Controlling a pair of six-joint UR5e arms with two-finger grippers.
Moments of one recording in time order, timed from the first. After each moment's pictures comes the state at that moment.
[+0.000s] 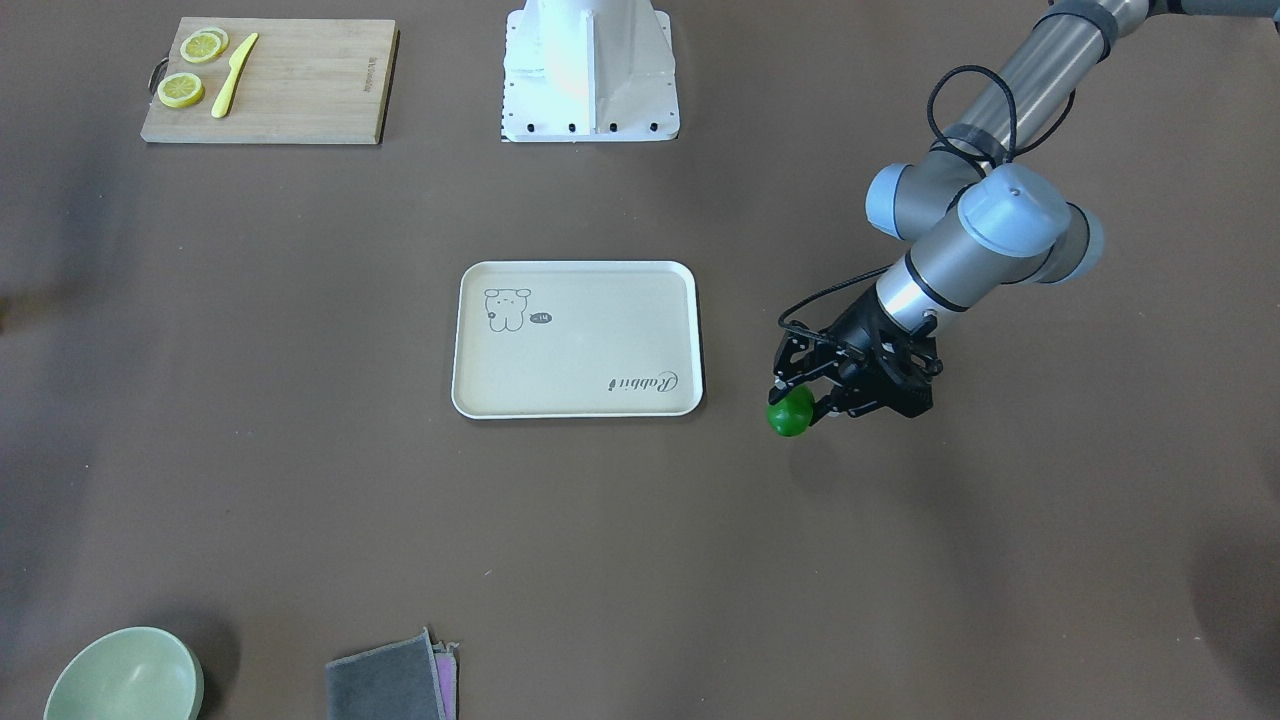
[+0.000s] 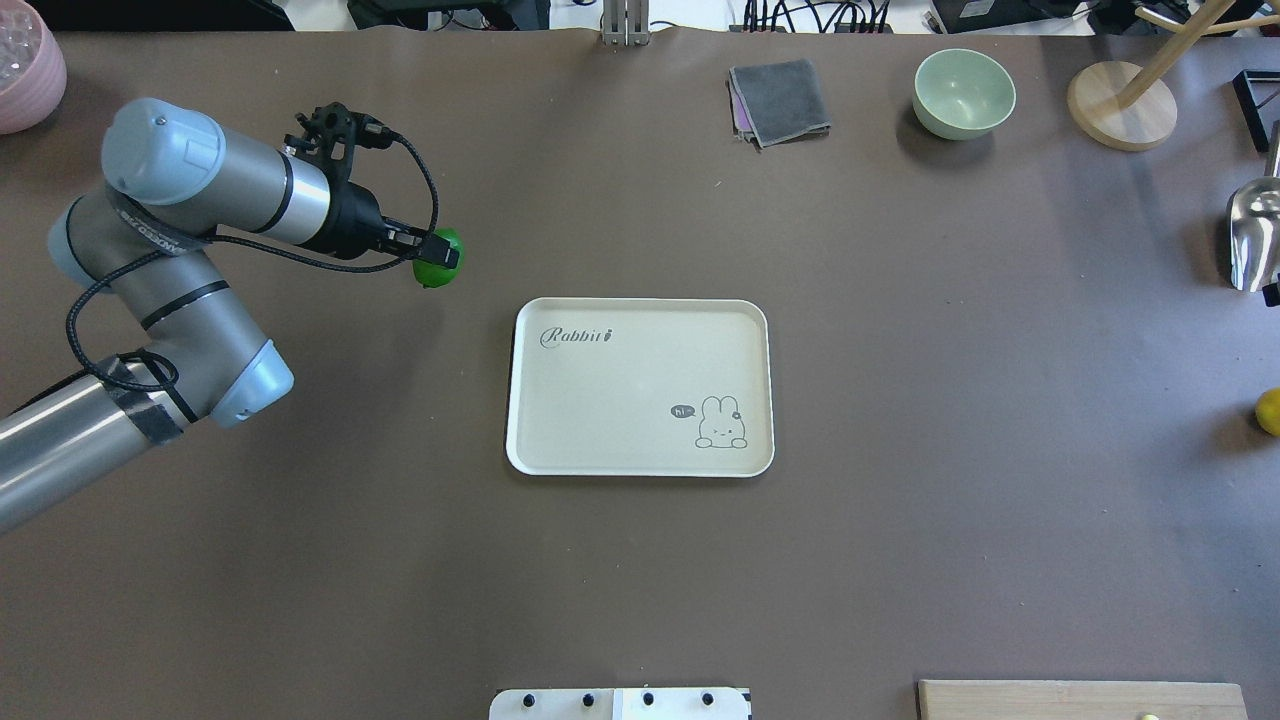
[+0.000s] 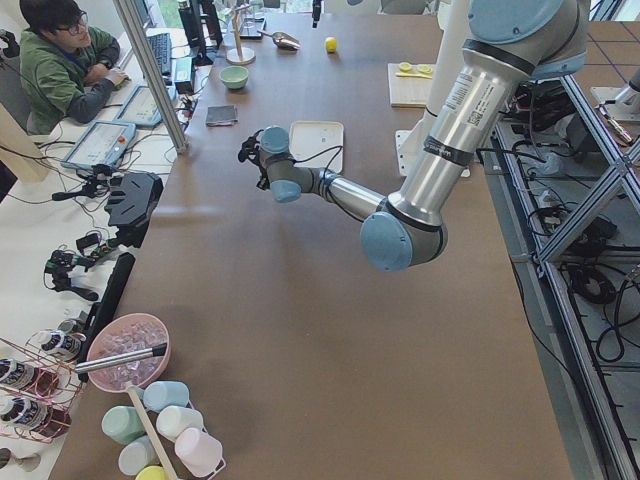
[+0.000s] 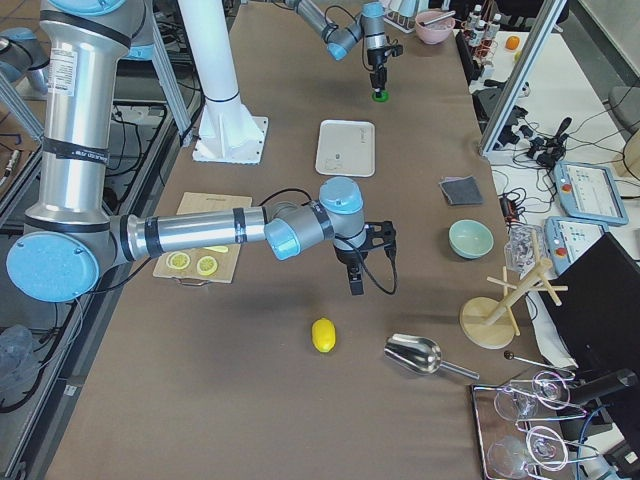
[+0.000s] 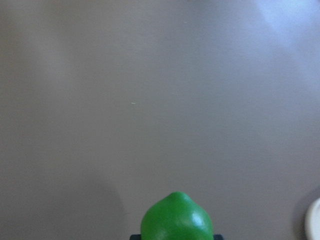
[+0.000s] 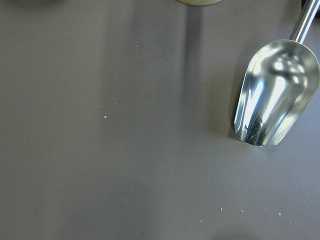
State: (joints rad) left arm -0.79 -2.07 -1.41 -2.46 -2.09 -0.92; right arm 1.30 -1.73 1.84 -1.21 2.20 0.42
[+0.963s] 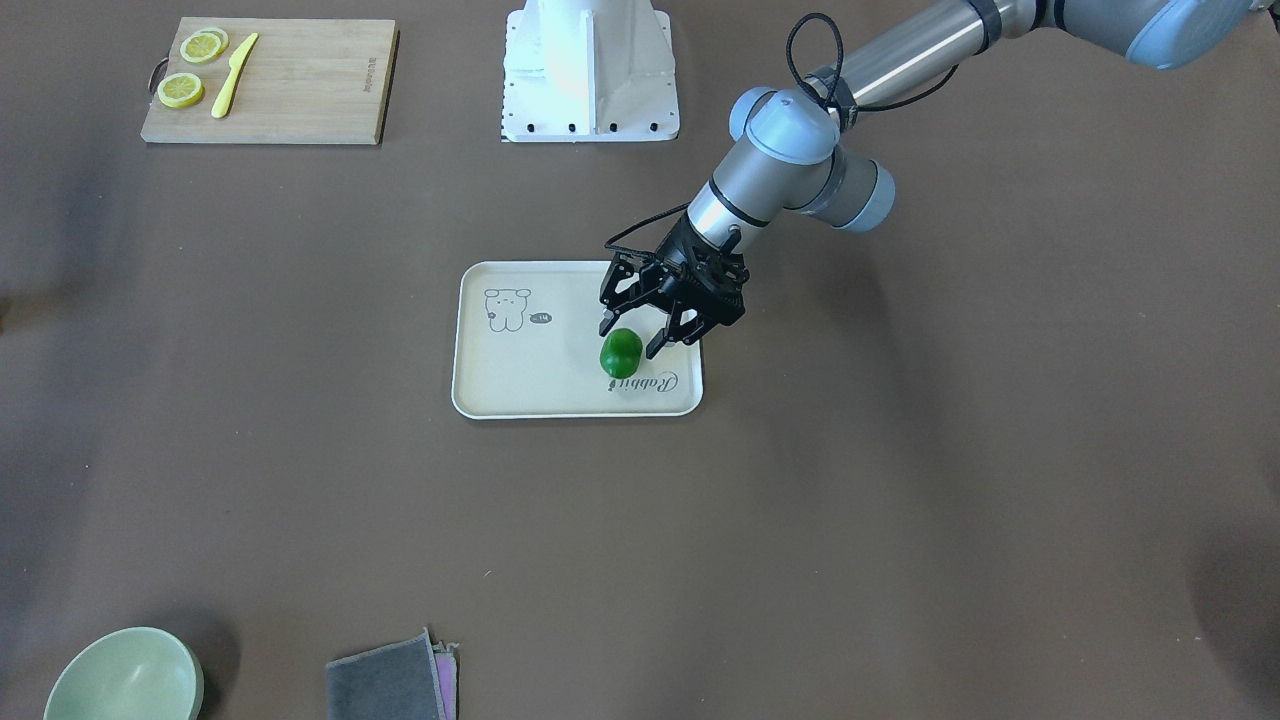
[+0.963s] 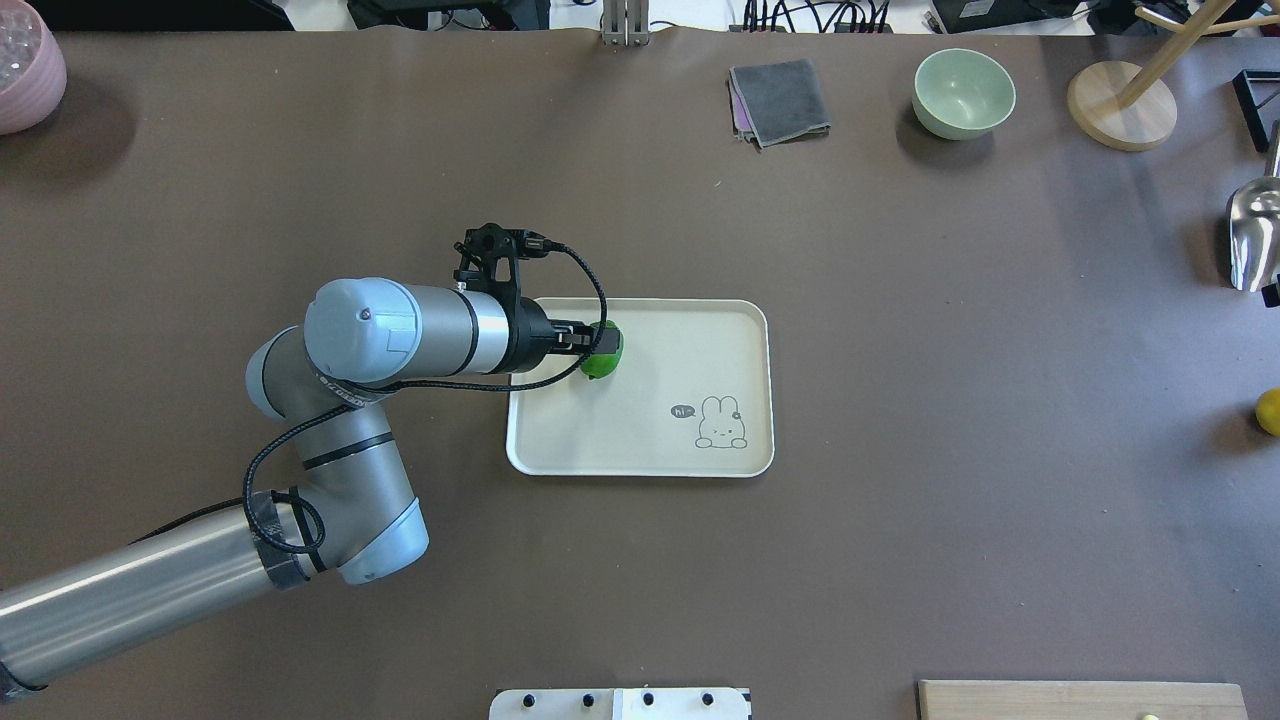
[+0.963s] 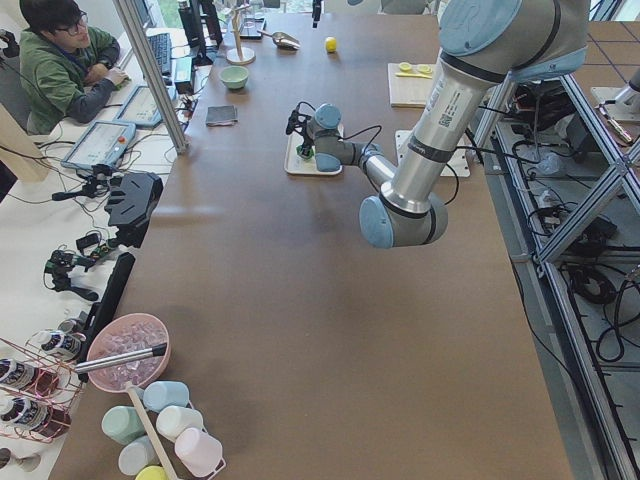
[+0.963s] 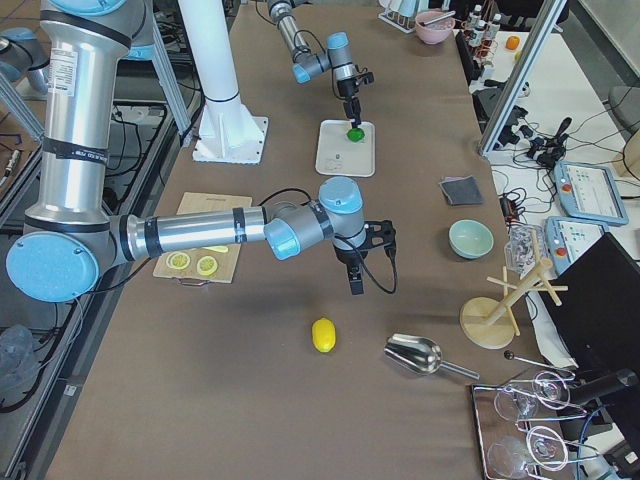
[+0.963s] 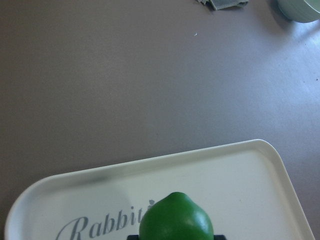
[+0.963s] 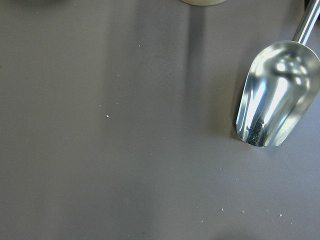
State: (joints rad) left arm -0.51 -2.17 -1.45 -2.48 -1.73 -1.17; right arm 1.30 -1.73 1.85 -1.21 2.20 0.41
